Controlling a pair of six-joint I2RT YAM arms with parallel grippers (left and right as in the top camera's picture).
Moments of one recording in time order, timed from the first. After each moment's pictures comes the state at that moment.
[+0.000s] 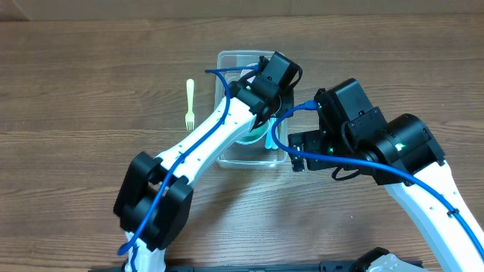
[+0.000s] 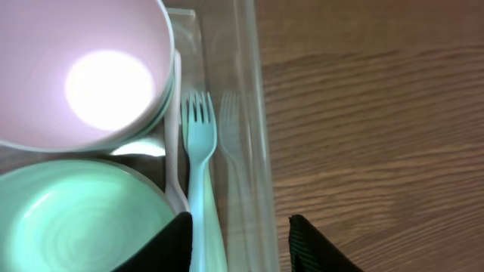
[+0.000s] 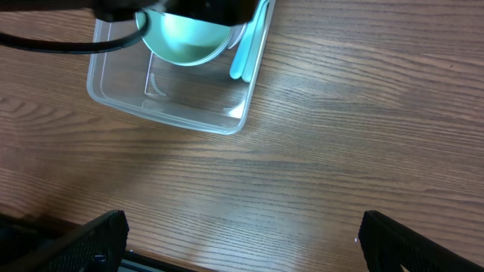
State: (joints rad) left arm -0.67 1.99 1.67 -0.66 -0.03 -0.59; right arm 0.53 1.33 1.53 -1.40 -0.02 0.35
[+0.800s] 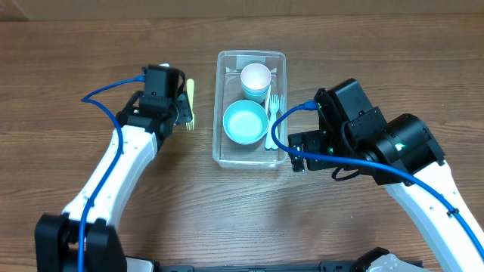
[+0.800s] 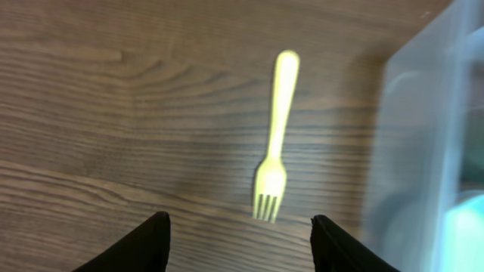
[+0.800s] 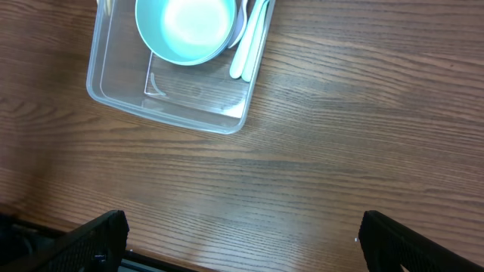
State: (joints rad) left arm -0.20 1.57 1.13 -0.53 -0.17 -0.37; right arm 0.53 1.33 1.53 -1.40 -0.02 0.35
